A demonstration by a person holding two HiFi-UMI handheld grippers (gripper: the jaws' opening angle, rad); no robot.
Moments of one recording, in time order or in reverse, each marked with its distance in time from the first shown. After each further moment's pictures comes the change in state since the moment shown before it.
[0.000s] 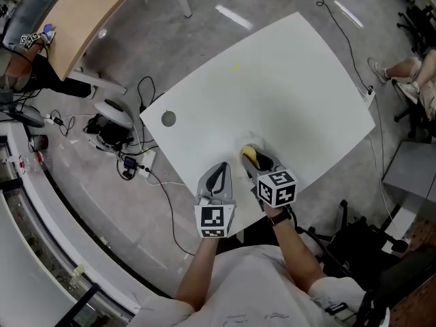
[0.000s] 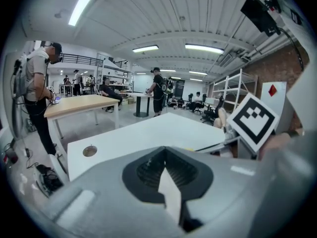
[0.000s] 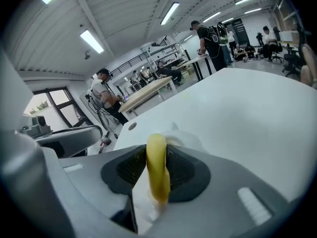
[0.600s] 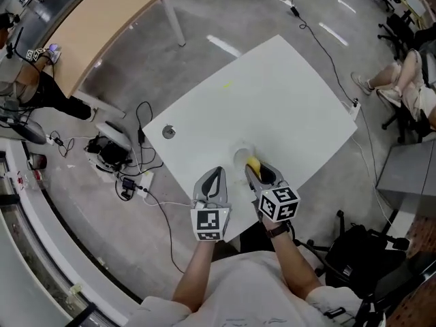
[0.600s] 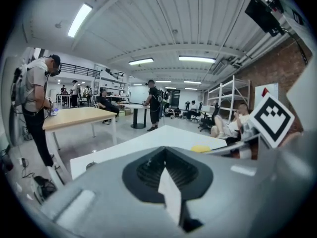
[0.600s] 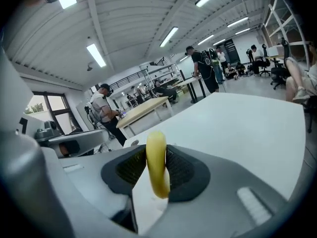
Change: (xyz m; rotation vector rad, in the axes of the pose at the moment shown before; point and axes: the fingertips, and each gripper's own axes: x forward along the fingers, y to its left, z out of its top) left arm -0.027 -0.012 0.043 0.049 -0.132 -0.030; right arm -0.073 0.016 0.032 -0.012 -0.229 -0.071
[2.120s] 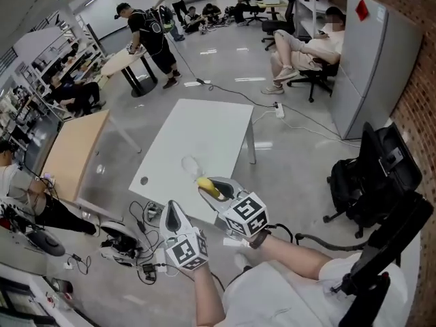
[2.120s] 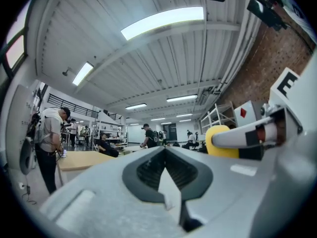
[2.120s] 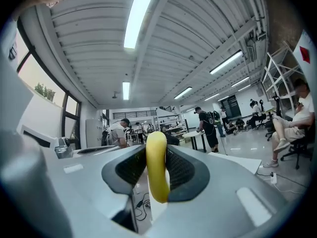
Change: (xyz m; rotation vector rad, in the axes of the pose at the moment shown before) left arm -0.307 -0.103 0.098 0.137 -0.442 -0.019; right arm -0.315 0.212 0.011 -0.257 -0.540 -0.047
